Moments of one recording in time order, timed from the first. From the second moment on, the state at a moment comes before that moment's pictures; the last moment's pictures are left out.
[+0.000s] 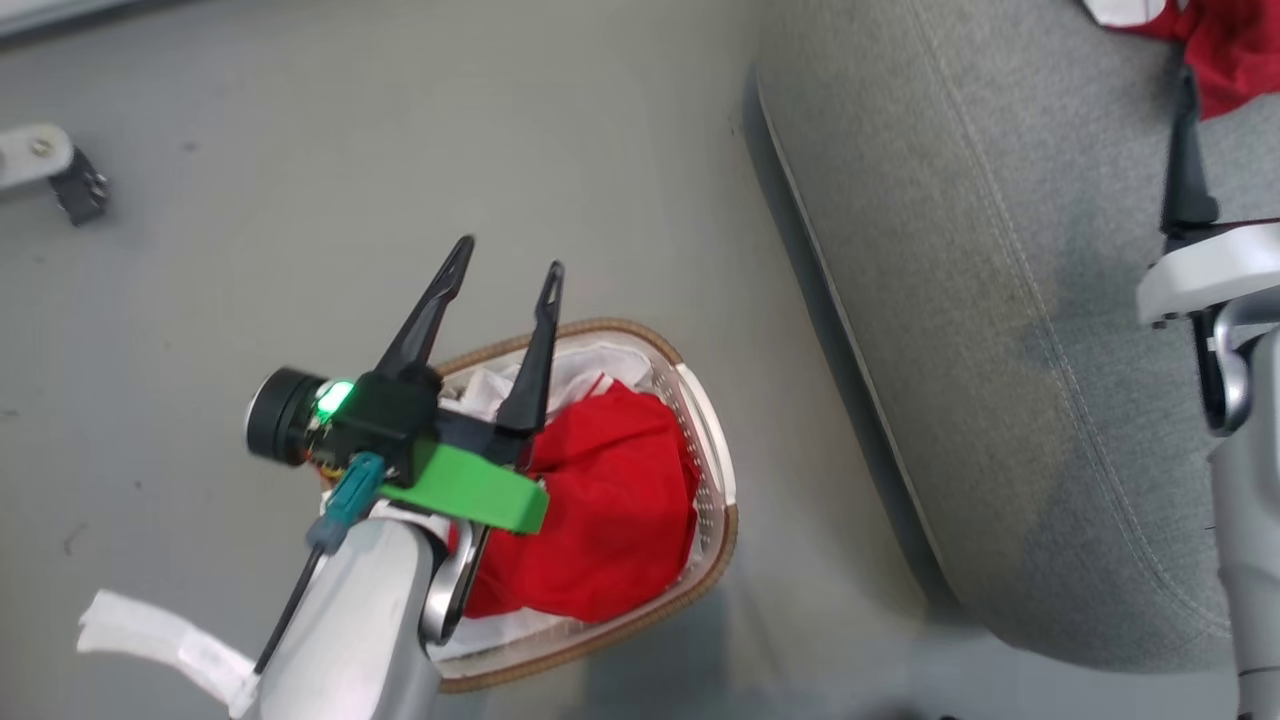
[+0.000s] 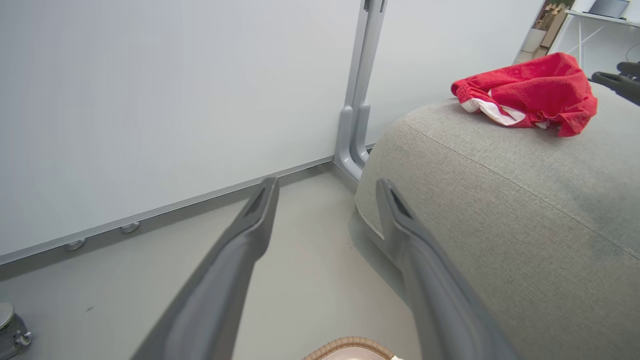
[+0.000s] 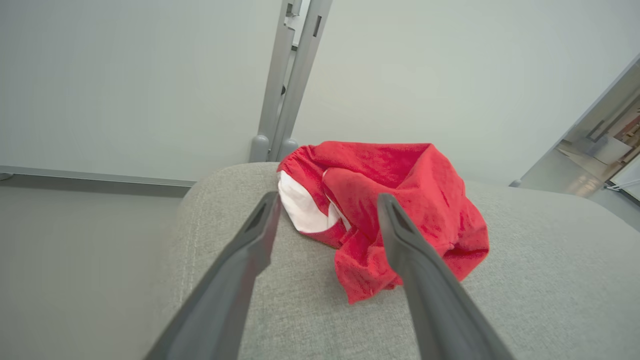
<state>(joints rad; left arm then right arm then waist) -0.39 0.08 -0.36 0.20 -0.18 -0.09 -0.26 -0.64 -0.21 -0.18 0.42 -0.08 0.13 -0.26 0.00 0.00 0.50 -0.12</state>
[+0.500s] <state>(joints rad) -0.15 0.05 -0.17 0.20 -0.21 -0.06 -0.26 -0.46 -0.06 -0.05 0.35 0.01 0.13 -0.26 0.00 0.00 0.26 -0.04</state>
